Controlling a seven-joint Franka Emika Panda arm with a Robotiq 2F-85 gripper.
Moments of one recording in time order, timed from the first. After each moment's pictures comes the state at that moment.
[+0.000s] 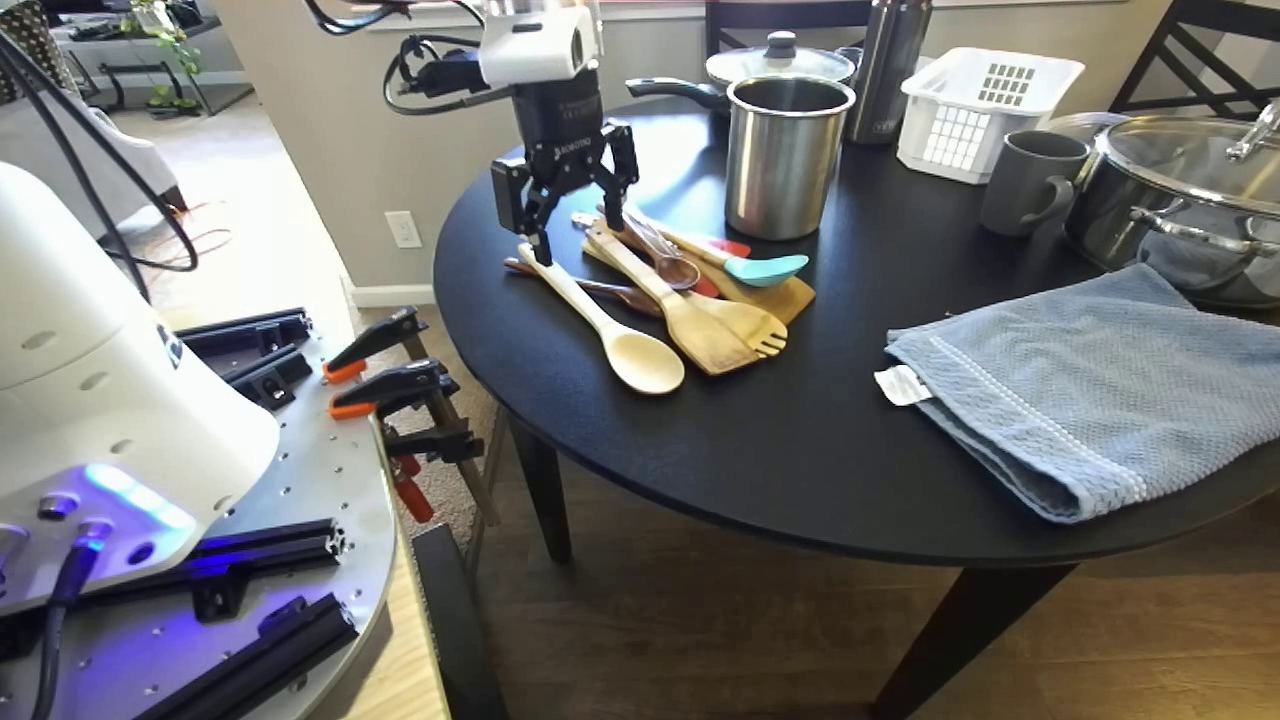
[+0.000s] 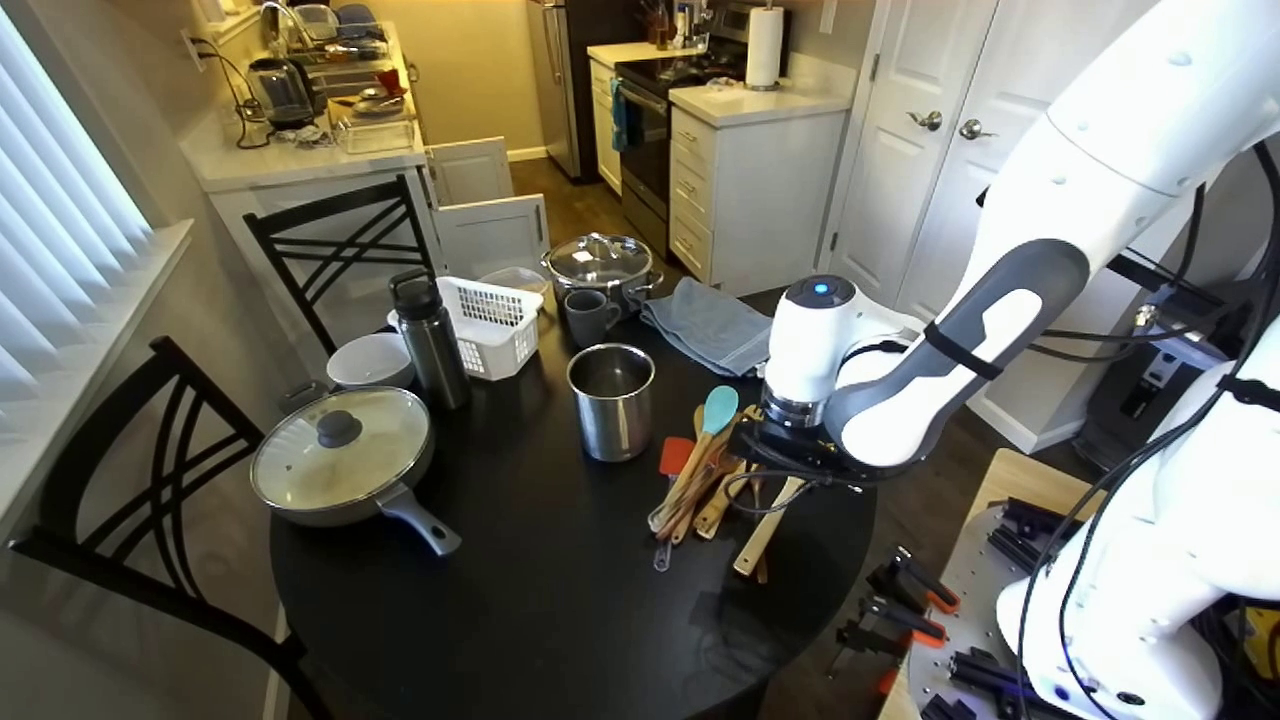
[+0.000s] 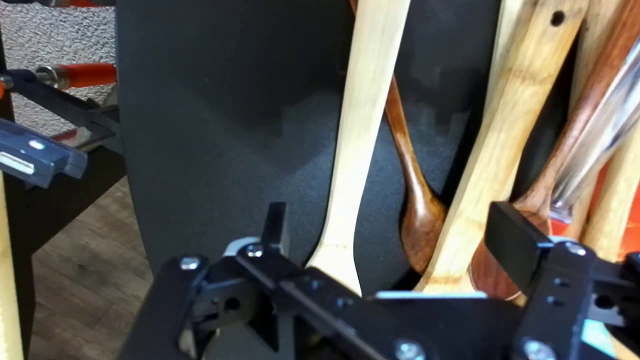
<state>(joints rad) -0.05 -0.01 0.20 -2.78 -0.17 2.78 1.64</state>
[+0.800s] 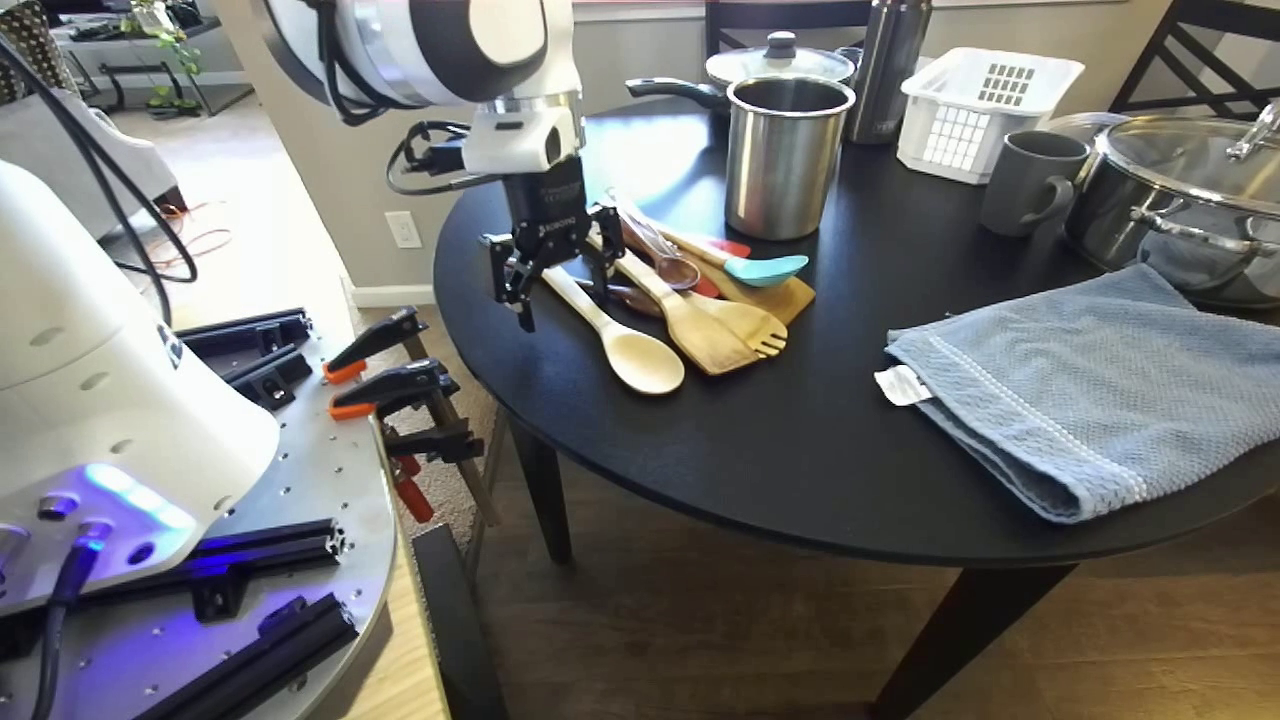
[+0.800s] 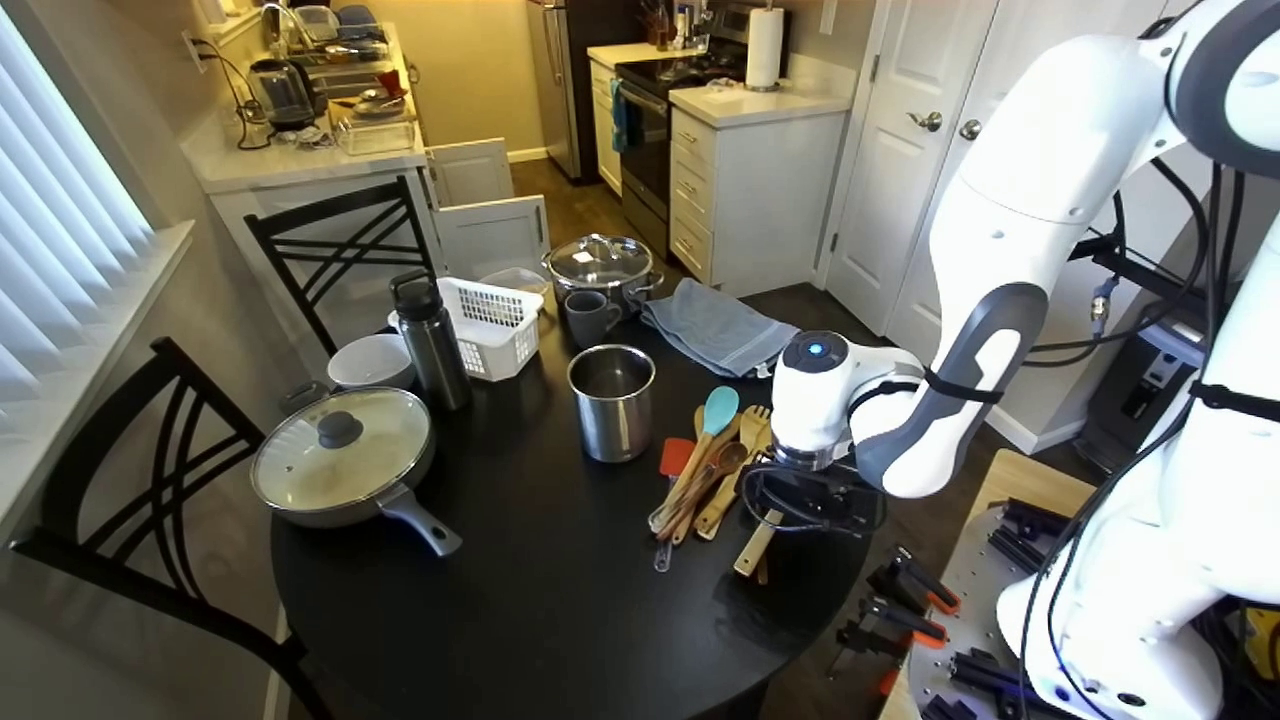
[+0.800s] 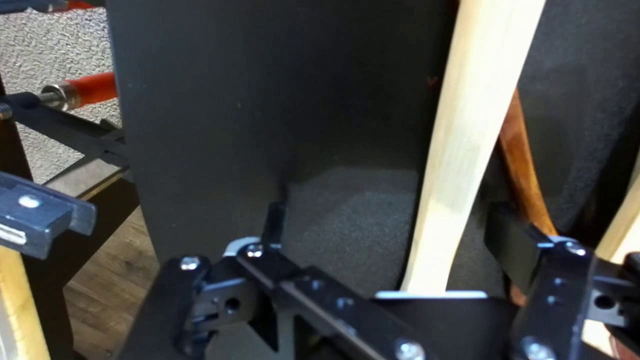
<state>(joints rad) 0.01 0.19 0.07 -2.78 -0.58 2.88 2.06</state>
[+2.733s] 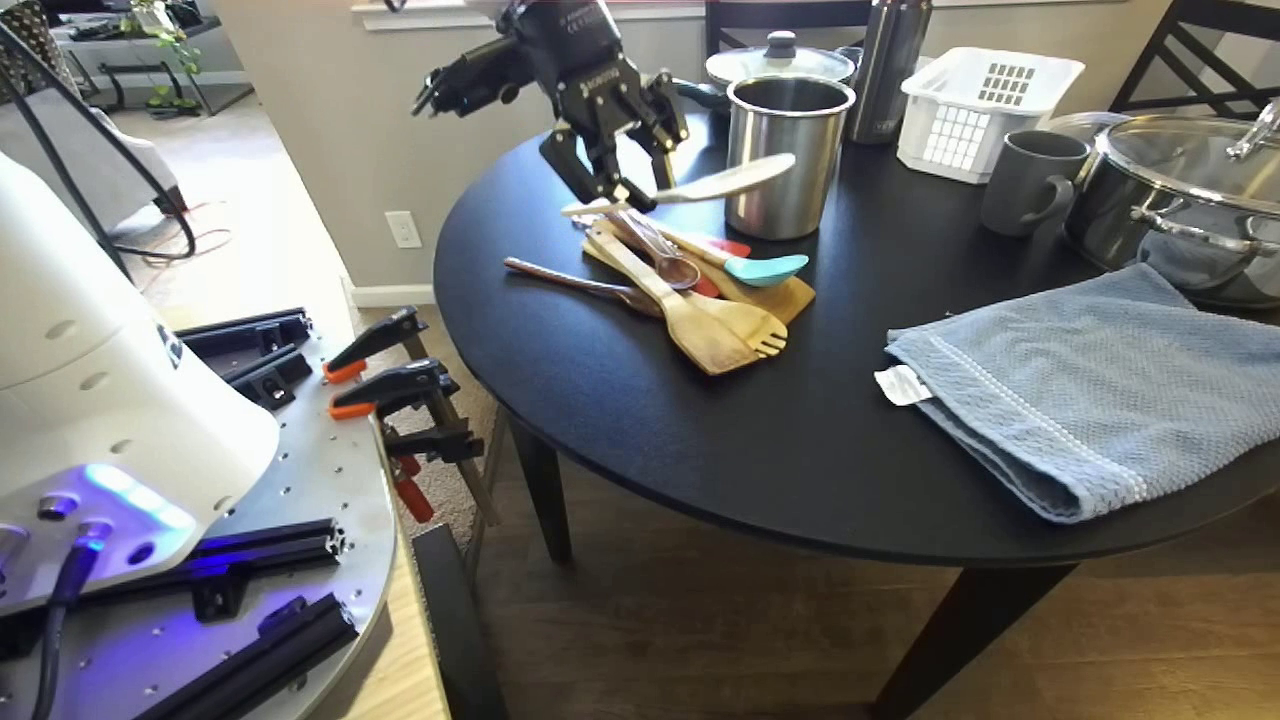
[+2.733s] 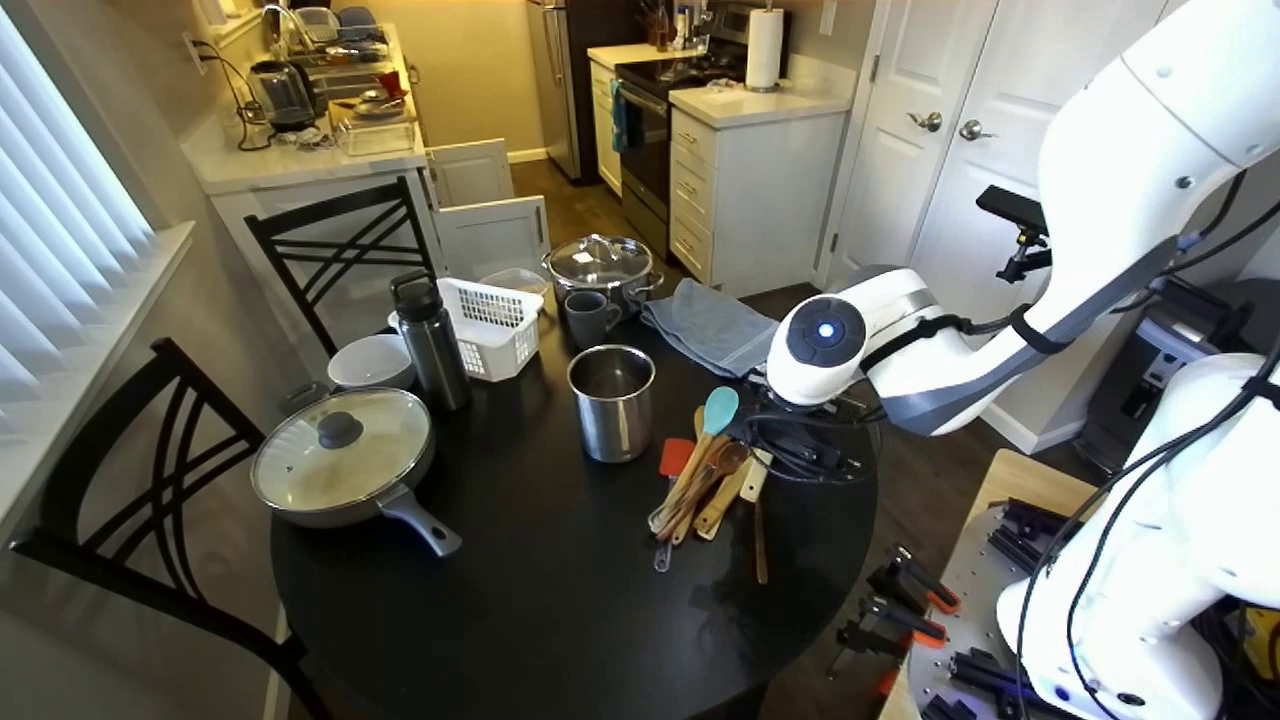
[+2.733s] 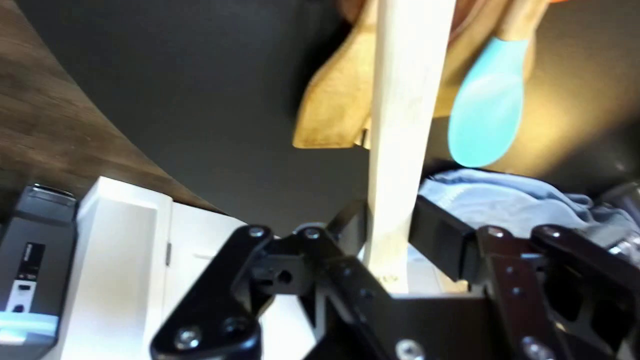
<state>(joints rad) 0.13 -0.13 0.01 -2.72 -1.15 2.50 2.46</state>
